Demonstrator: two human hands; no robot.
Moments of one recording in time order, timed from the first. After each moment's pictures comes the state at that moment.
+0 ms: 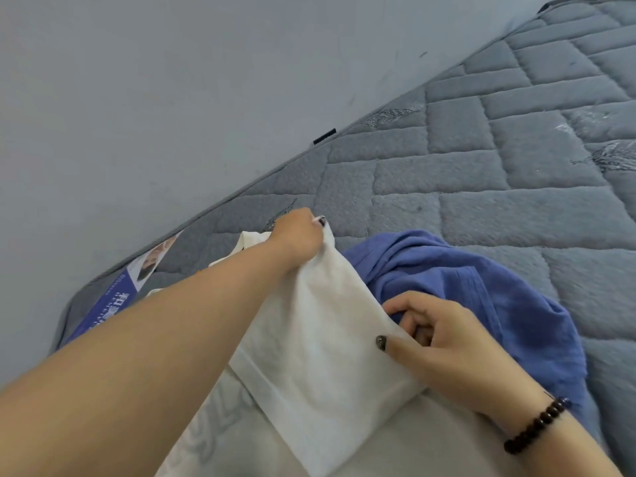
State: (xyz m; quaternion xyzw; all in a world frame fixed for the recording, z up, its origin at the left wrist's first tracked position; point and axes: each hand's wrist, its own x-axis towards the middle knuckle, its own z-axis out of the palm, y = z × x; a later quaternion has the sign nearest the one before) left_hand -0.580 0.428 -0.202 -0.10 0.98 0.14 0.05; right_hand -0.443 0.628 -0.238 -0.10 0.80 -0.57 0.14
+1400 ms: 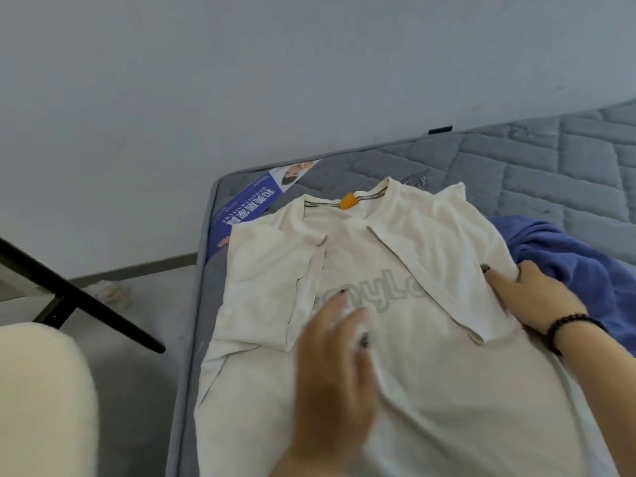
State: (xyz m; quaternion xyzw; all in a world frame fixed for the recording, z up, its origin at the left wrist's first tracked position) left_hand -0.228 0.352 -0.249 -0.04 0.86 0.32 -0.39; right_hand -0.419 0.557 -0.215 0.08 0.97 -0.19 0.16
